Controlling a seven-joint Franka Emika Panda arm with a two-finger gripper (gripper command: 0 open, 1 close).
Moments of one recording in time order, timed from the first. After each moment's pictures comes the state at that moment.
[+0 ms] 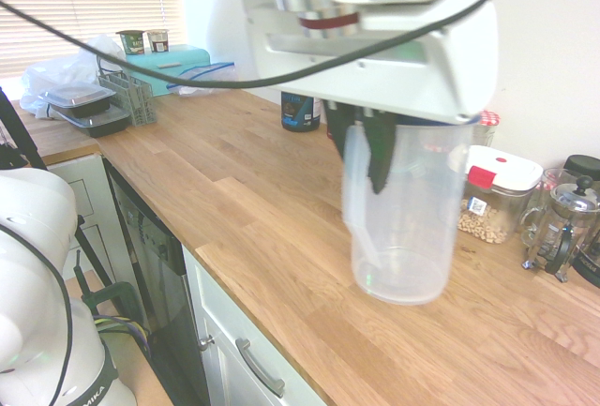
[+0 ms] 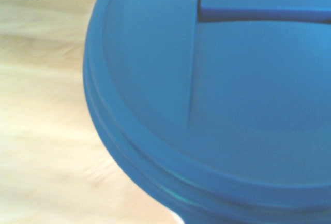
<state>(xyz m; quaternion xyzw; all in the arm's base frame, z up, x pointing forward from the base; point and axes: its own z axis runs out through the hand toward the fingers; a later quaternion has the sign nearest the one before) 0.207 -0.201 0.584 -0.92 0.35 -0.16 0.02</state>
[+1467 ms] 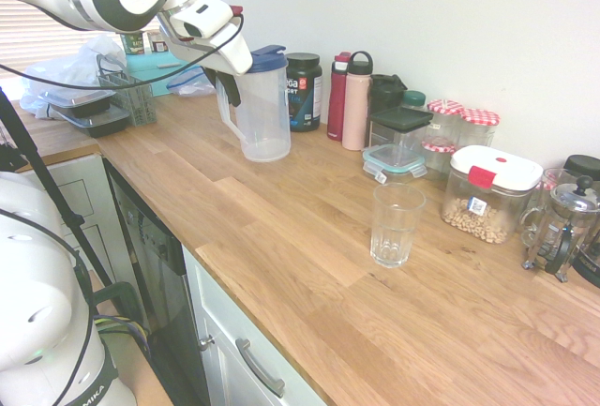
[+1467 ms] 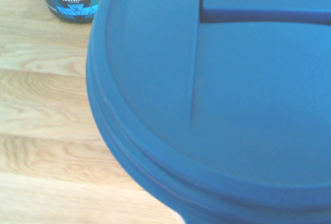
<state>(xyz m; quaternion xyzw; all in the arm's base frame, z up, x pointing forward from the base) 0.353 0.202 0.504 -0.90 0.36 -0.22 0.11</state>
